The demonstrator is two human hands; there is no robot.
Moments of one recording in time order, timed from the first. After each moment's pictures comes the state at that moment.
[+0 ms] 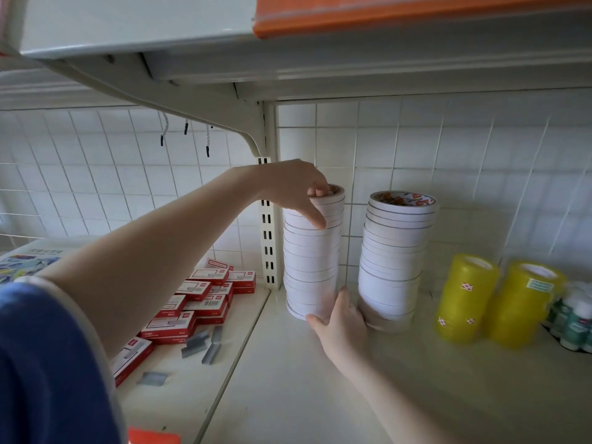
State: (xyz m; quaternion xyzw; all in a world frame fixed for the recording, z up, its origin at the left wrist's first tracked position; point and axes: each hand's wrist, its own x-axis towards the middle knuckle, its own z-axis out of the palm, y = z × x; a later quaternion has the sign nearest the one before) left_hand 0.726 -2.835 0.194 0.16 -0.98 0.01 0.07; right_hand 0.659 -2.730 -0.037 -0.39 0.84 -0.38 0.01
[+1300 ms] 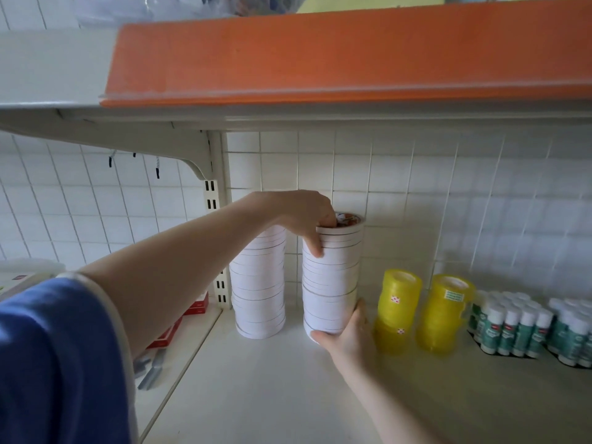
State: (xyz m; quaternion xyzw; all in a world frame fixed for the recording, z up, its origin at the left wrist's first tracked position) left_hand 0.648 -2.768 0.195 0.09 -0.99 0.08 0.00; right_hand 0.587 -2.670 -0.037 -0.27 0.83 -0.48 -0.01
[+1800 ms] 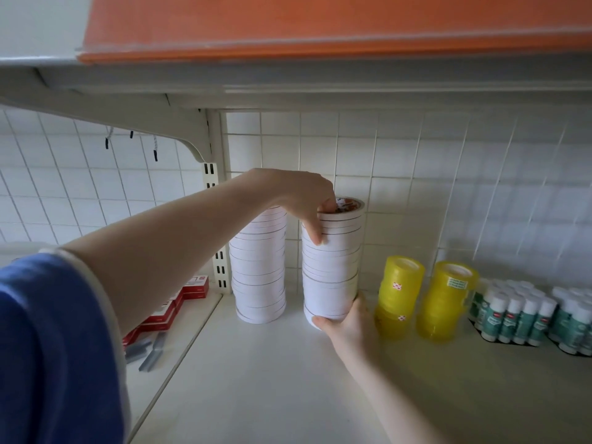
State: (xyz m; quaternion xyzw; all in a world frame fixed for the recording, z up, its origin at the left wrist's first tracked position) left_hand 0.649 -2.770 0.197 0.11 -0.99 0.06 -0.01; right_hand 0.582 -2.670 -0.045 -0.27 0.82 -0.50 0.00
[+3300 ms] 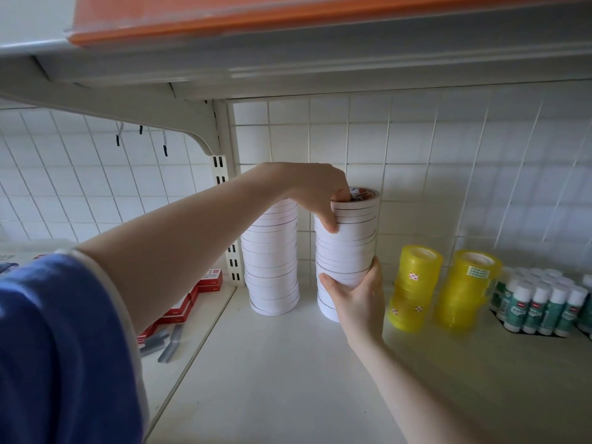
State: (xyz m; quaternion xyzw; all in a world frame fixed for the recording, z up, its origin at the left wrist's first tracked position) left_hand 0.649 -2.771 0.194 0.10 -0.99 0.06 0.01; right_hand 0.590 -2.691 -0.025 -0.28 0.72 -0.63 -0.08
